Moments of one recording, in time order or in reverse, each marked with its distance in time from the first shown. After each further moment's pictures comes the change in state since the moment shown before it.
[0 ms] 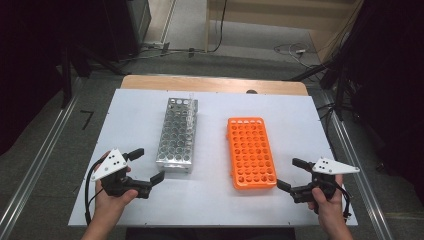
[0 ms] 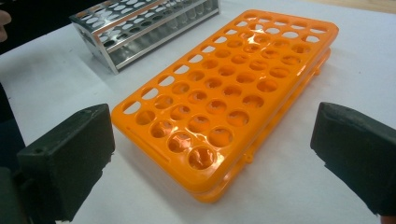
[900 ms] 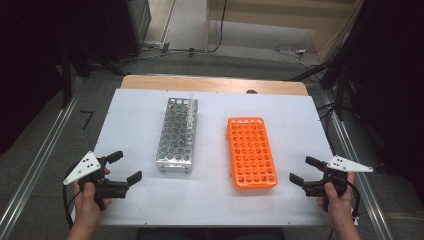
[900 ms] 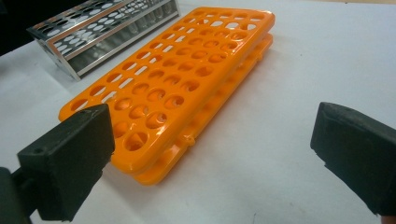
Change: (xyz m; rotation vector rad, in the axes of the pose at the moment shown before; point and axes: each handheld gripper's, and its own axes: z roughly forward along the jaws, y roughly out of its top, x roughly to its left) left arm 0.040 -0.025 -0.027 -0.029 0.039 -0.044; right arm -0.038 -0.019 -0.013 -0.040 -0.067 0.078
